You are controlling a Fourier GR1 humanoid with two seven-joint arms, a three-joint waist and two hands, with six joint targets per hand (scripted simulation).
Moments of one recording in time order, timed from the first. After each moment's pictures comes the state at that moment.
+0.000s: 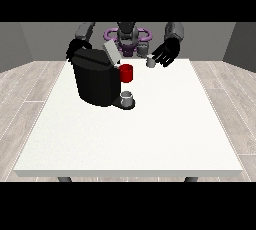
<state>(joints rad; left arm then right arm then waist) -0.91 0.42 0.05 -0.66 -0.61 -0.10 -0.22 -0.25 -0.03 -0.05 -1.31 -0.05 -0.13 -0.07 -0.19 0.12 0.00</state>
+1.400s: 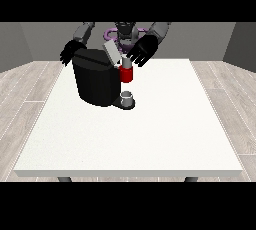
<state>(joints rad) -1.16 0.45 0.12 -0.63 -0.62 -0.13 -0.10 -0.32 -0.02 -0.02 -1.37 -0.01 -0.17 -0.06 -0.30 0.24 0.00</state>
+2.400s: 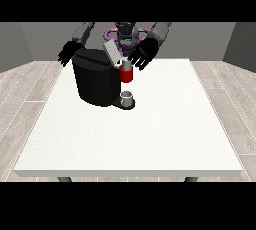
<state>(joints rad) -1.16 0.43 0.11 -0.62 -0.66 -0.12 -0.13 -0.31 -0.04 -0.05 -1.38 -0.04 -0.16 -0.06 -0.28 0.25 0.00</state>
